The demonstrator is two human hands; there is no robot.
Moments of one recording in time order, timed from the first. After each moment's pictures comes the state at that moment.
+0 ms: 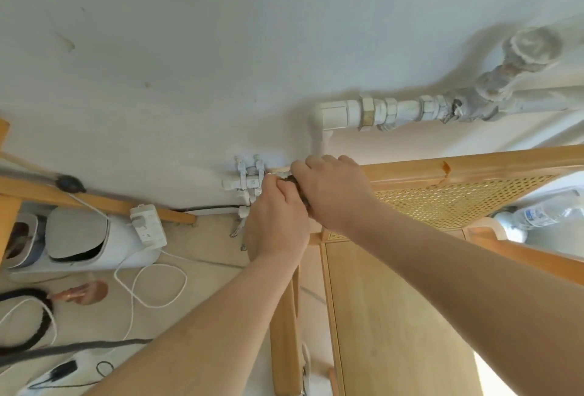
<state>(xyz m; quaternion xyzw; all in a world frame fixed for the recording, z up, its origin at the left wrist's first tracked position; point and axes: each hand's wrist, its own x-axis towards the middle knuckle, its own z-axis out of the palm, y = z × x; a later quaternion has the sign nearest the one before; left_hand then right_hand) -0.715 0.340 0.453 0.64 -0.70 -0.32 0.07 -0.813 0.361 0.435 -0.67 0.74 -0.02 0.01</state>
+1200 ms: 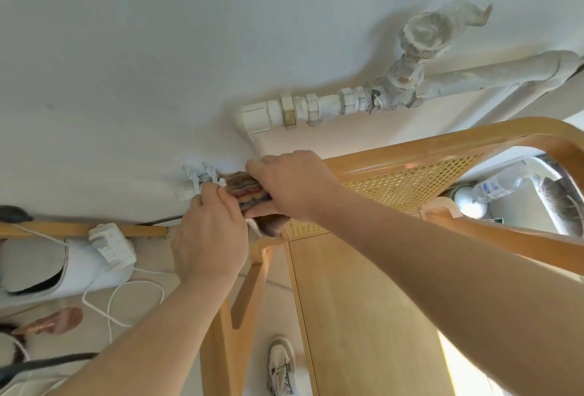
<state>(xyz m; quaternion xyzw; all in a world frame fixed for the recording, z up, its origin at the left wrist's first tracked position) -0.715 0.352 0.437 0.54 -0.83 -0.10 0.09 -0.870 0.383 0.441 -0.72 0.69 -0.01 0.08</state>
